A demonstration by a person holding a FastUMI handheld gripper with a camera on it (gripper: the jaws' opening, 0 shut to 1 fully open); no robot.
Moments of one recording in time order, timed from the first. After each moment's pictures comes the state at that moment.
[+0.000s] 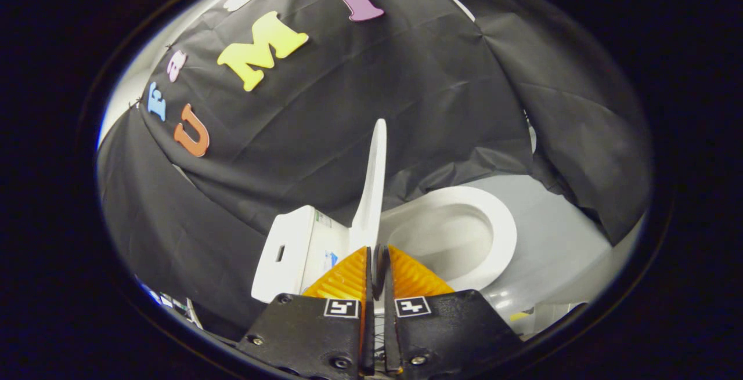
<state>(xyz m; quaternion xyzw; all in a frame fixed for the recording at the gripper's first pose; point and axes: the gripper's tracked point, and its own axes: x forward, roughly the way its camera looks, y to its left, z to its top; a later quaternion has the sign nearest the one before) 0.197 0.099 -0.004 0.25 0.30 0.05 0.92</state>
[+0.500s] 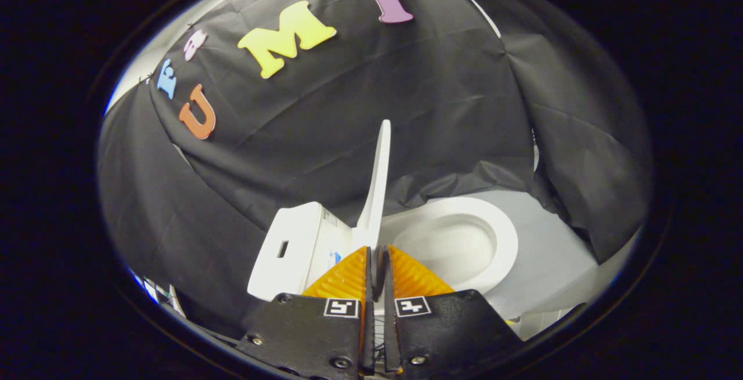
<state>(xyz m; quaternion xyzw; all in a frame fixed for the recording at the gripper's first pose) 0.203 0.141 0.016 0.18 0.30 0.05 0.94</state>
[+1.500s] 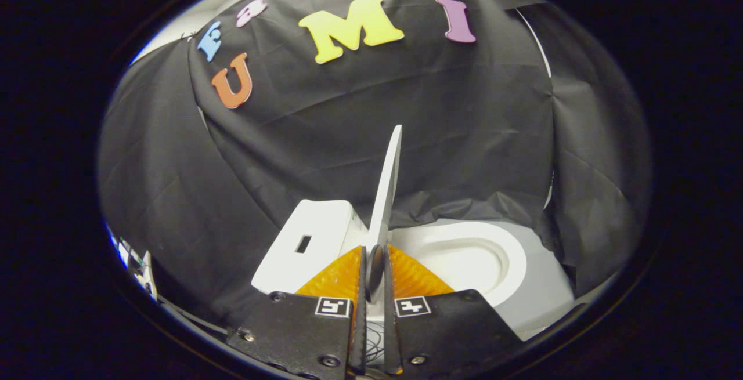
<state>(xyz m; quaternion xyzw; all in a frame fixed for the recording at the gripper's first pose) 0.201 0.234 0.040 0.08 0.27 0.09 0.96</state>
